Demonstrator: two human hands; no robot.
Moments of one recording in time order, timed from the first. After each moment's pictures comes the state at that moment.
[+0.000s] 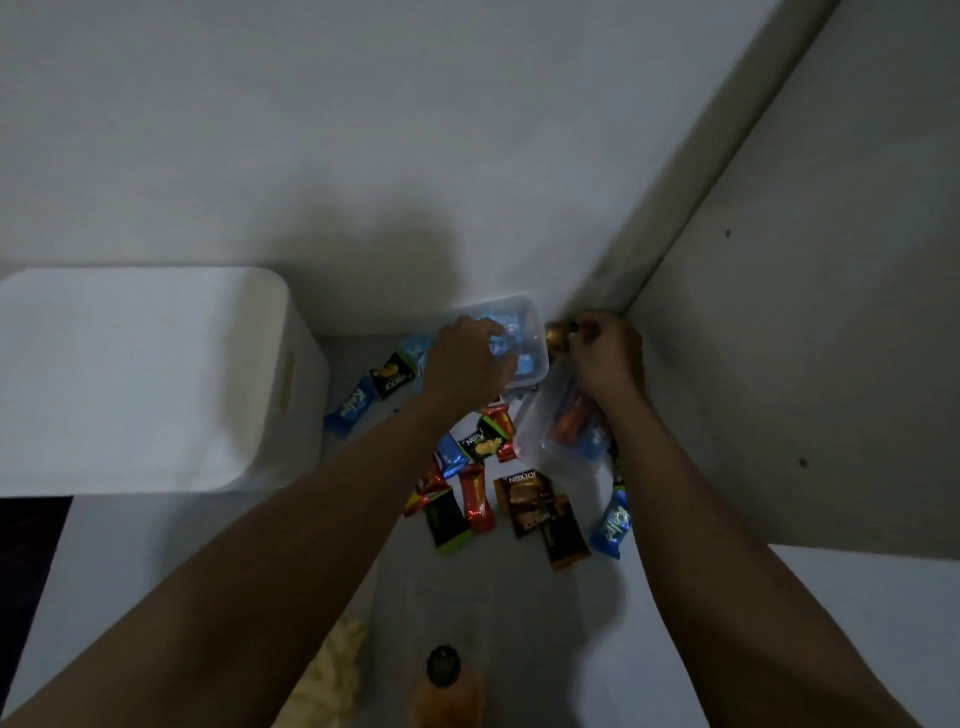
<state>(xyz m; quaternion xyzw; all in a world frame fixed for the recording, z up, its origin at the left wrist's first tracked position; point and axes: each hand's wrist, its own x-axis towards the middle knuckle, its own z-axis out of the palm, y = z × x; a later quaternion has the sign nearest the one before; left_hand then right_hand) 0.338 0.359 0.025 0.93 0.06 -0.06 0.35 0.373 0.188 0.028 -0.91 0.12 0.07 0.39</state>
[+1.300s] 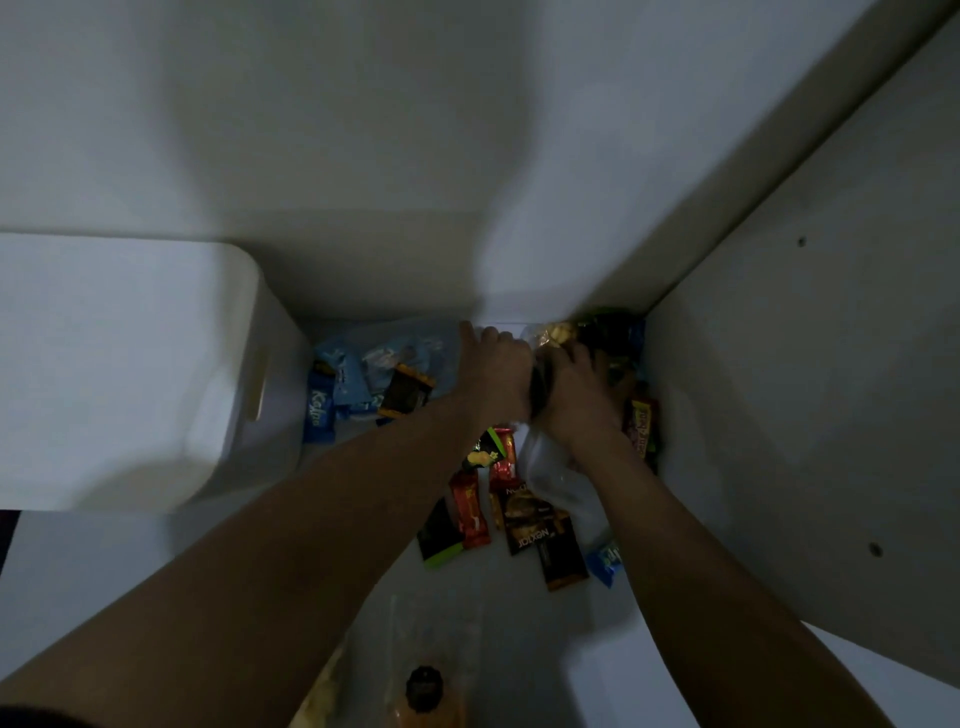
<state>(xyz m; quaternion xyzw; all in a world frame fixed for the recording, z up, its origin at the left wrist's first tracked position) 0.383 0.326 -0.039 0.97 -0.04 -0.23 -0.01 0.369 0.206 -0.048 -0.97 -0.06 0.21 0.09</state>
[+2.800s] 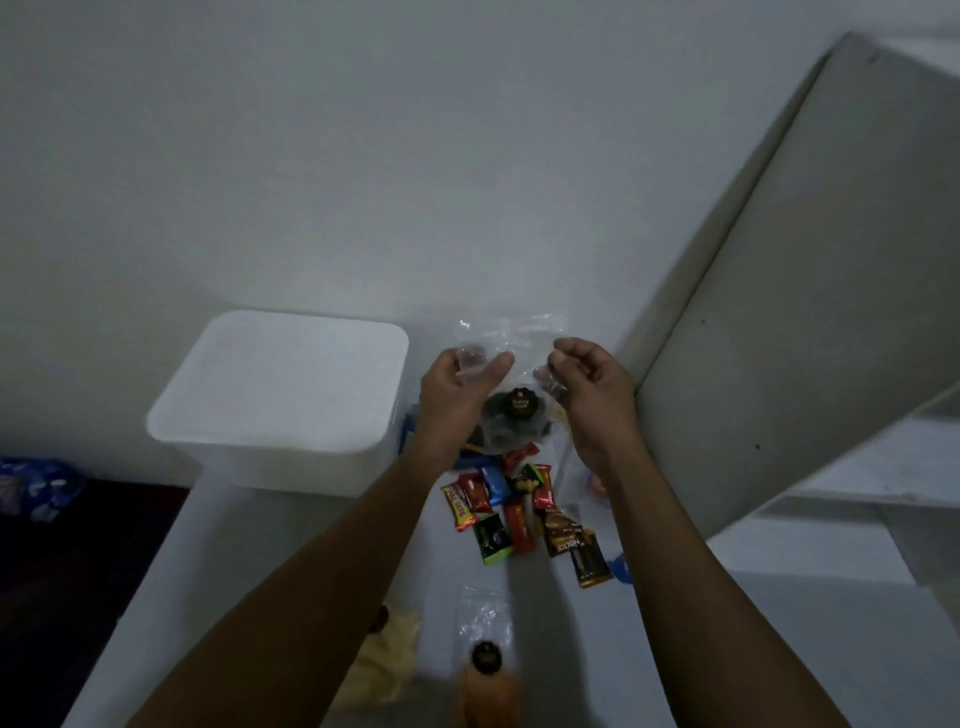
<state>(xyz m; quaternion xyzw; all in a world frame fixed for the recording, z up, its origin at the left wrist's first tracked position) 0.197 0.411 0.157 0.69 0.16 0.11 0.70 0.231 0.261 0.180 -0.66 0.02 0.05 0.75</state>
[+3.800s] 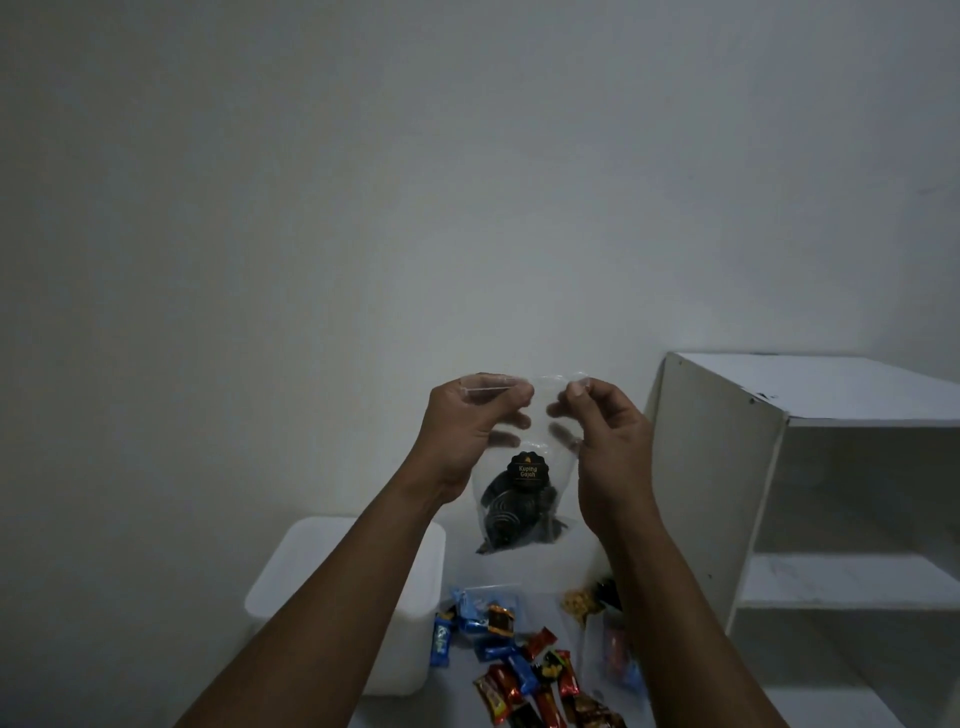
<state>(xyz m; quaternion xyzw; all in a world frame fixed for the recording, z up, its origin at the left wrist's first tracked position) 0.028 0.455 0.423 0.62 -0.13 0.16 0.76 0.034 0.313 0.410 -0.55 -0.17 -0.19 0.80</state>
